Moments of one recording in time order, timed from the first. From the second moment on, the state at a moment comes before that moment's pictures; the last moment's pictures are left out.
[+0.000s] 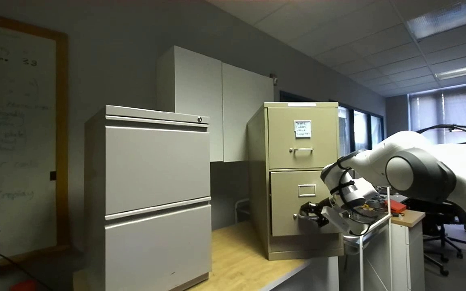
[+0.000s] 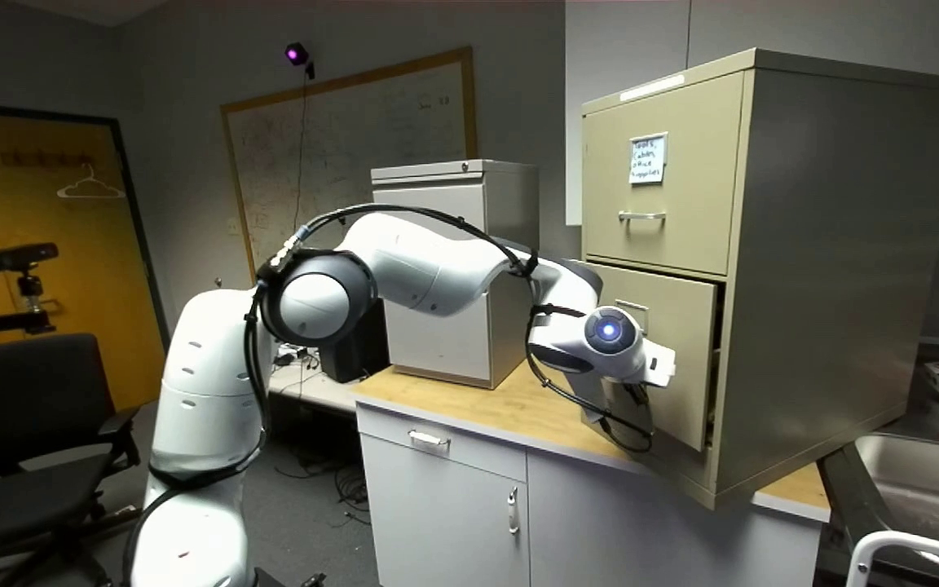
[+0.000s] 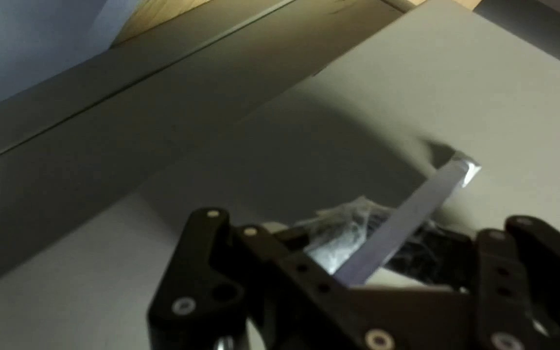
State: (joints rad) arm -0.42 0.29 -0.16 -1.80 1.30 2.52 -0.72
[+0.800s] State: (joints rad) arm -0.38 0.17 -0.13 -2.00 1.86 2.62 -0.87
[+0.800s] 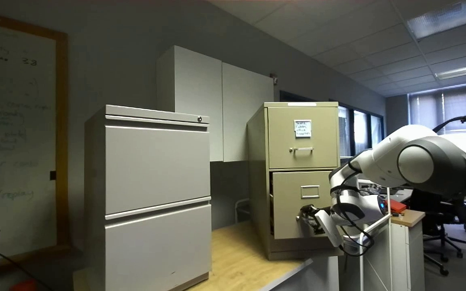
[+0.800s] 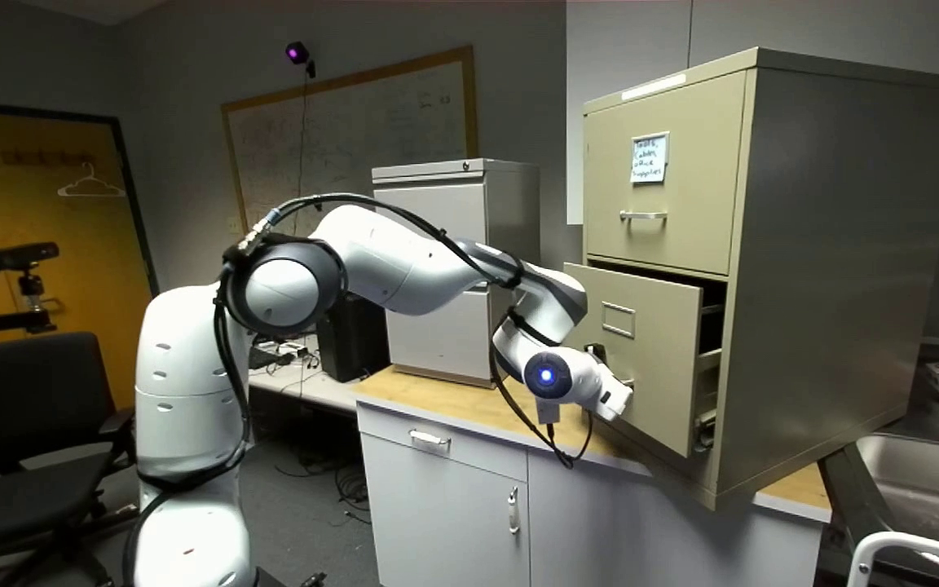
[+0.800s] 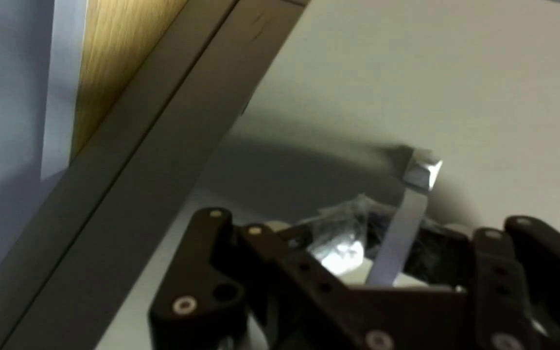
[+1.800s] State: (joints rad) arm -0.29 -0.13 -0.20 -2.31 1.16 2.69 -0.47
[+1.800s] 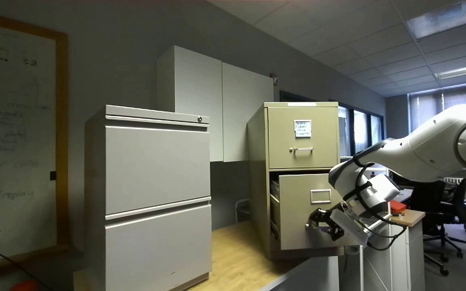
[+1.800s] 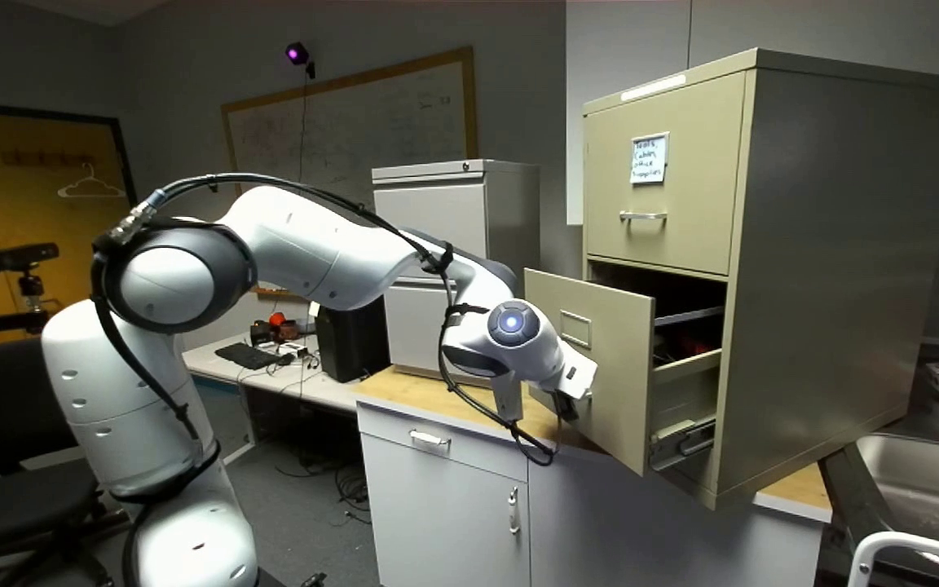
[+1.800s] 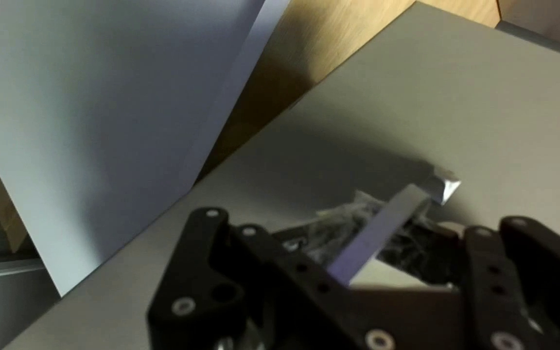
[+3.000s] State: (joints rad) arm -0.29 -0.47 -0.22 -2.65 1.37 2.64 -0.63
